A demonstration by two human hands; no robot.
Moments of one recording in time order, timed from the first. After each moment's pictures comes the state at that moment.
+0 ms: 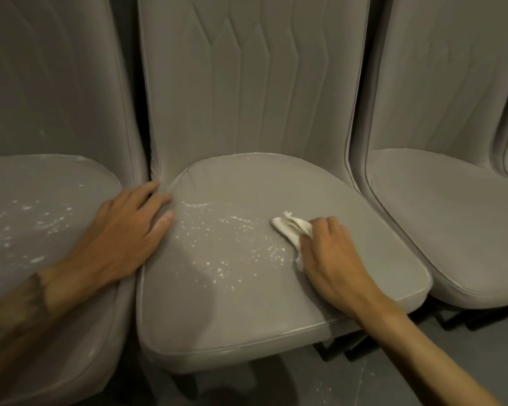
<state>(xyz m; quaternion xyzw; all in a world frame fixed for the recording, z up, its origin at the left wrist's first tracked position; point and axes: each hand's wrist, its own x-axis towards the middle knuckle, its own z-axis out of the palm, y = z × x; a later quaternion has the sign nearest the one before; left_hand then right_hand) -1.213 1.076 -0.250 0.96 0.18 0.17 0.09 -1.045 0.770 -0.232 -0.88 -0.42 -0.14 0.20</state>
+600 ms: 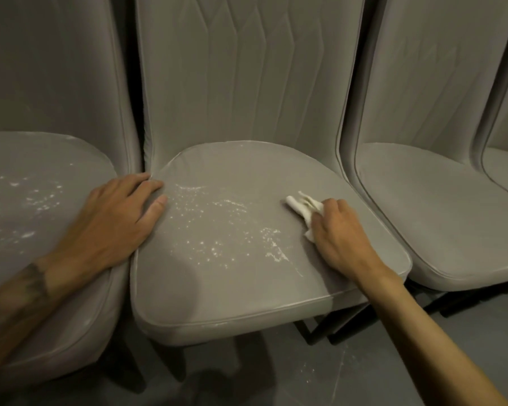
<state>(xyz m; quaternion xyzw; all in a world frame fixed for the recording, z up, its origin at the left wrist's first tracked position) -1.224 1.059 -0.247 0.96 0.21 0.17 0.11 -1.028 0.757 -0.218 -0.92 -0.34 -0.11 0.14</state>
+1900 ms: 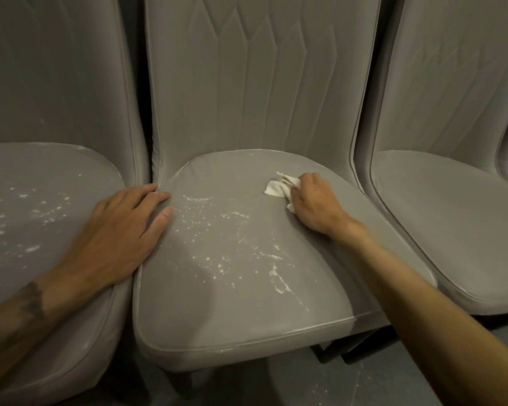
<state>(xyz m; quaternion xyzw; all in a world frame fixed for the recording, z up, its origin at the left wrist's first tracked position) -1.223 1.061 -0.248 0.96 0.22 0.15 0.09 -0.957 0.841 -0.220 -0.91 -0.38 -0.03 0.14</state>
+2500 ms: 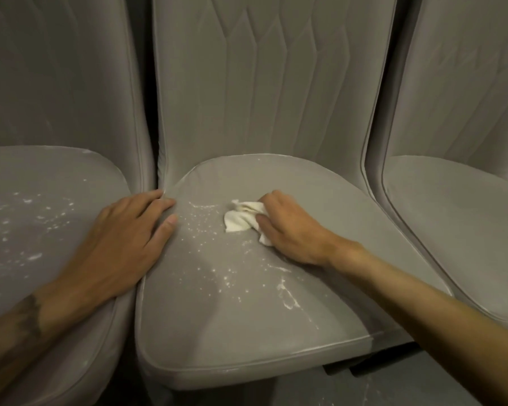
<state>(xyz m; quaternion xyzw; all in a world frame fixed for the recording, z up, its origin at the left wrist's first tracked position) -1.221 1.067 -0.254 0.96 0.22 0.16 0.10 -0.996 0.858 -0.238 -0.79 -0.57 0.00 0.20</state>
